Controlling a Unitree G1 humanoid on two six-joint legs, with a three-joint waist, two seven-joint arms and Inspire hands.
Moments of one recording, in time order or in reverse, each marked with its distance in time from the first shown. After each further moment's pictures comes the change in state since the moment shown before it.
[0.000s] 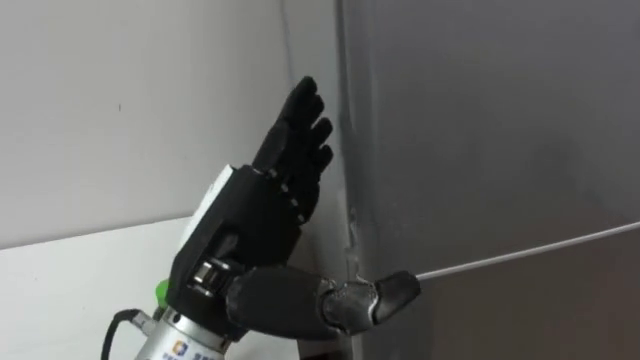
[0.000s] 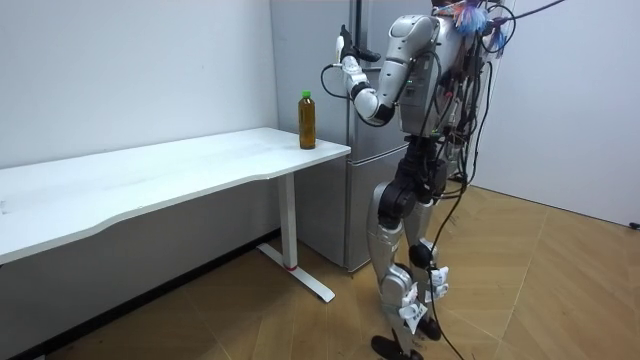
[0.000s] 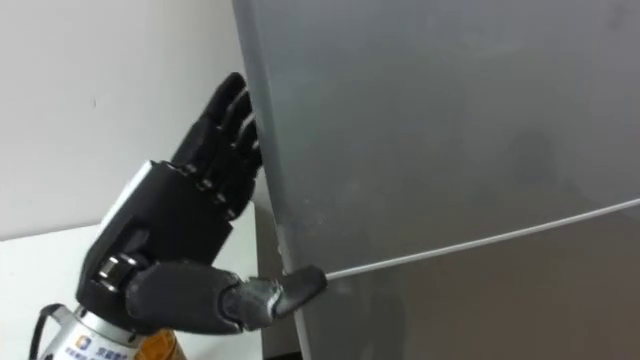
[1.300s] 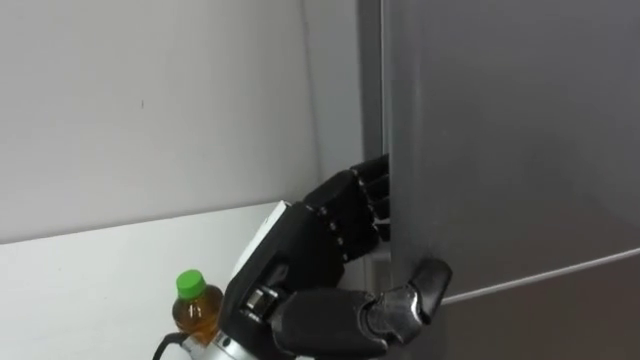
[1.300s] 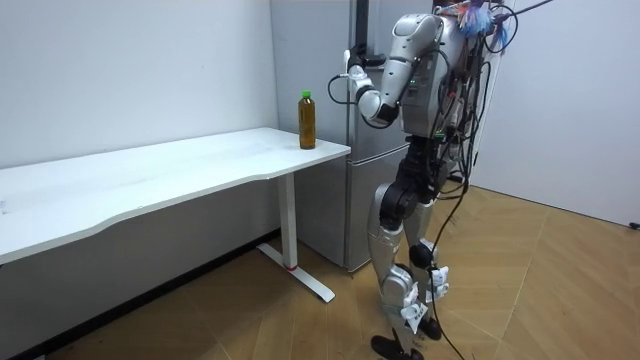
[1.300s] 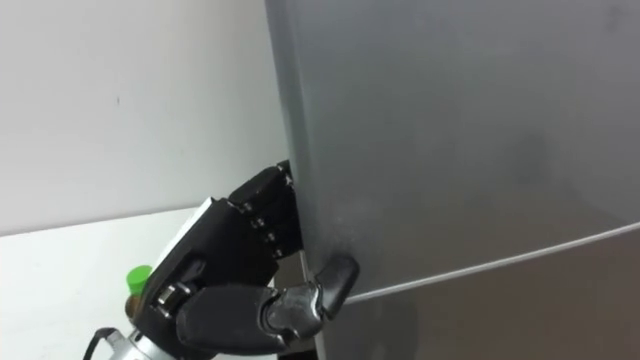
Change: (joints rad) left arm 0.013 0.024 -0.137 0.045 -0.042 0.003 0.039; right arm -0.018 -0.026 0.115 -0.010 0.057 0.019 -0.002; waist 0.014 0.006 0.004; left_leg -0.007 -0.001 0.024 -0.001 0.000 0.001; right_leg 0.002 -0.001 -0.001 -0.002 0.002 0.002
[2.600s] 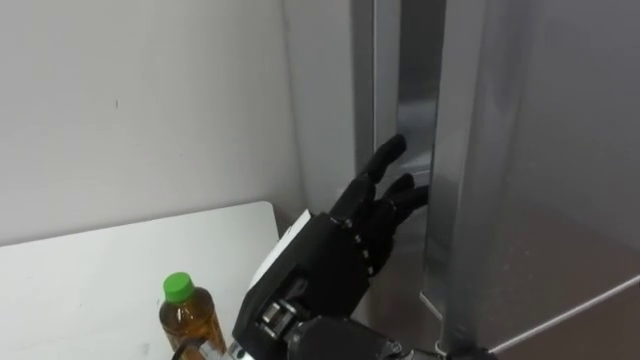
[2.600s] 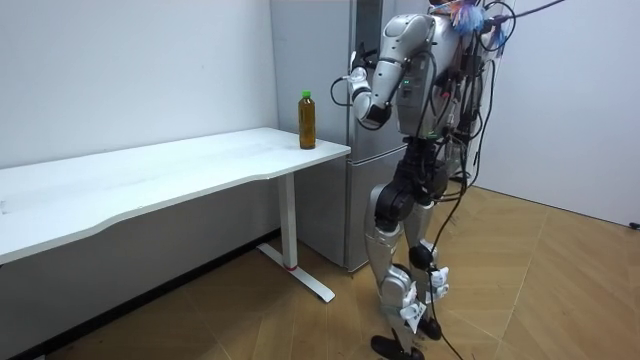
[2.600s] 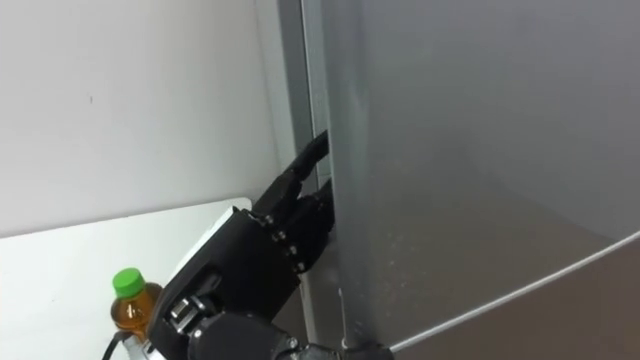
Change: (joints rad) left arm 0.000 0.005 -0.044 0.015 -0.034 -0.027 -0.059; right arm 0.023 -0.019 0.000 -0.036 0.007 -0.003 0.002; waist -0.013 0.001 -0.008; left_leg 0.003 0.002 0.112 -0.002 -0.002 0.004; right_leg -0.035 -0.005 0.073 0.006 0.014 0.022
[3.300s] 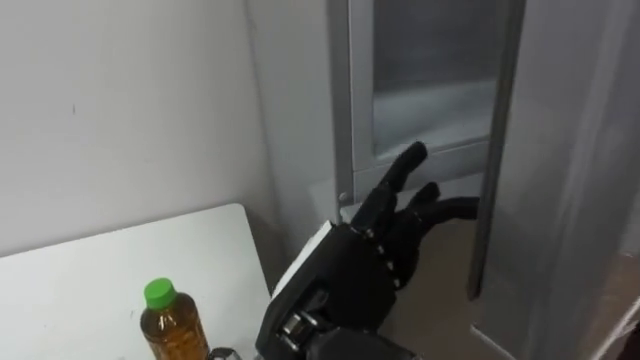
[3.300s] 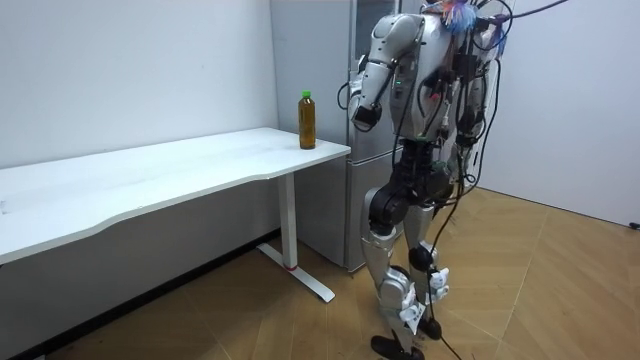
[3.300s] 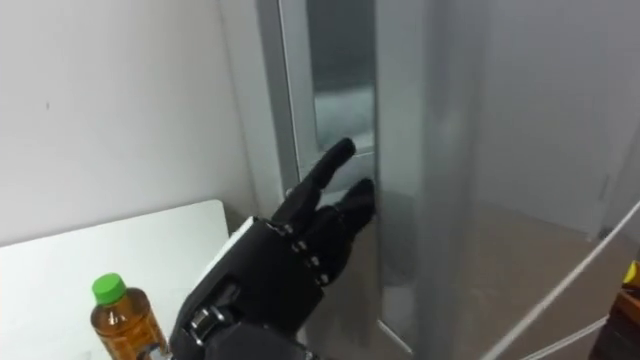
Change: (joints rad) left arm -0.015 -0.022 -0.114 0.030 -0.060 -0.029 -0.007; right arm -0.014 -0.014 0.008 -0.003 0.022 -0.002 -0.032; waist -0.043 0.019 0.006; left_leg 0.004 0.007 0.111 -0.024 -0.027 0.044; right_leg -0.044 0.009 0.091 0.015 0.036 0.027
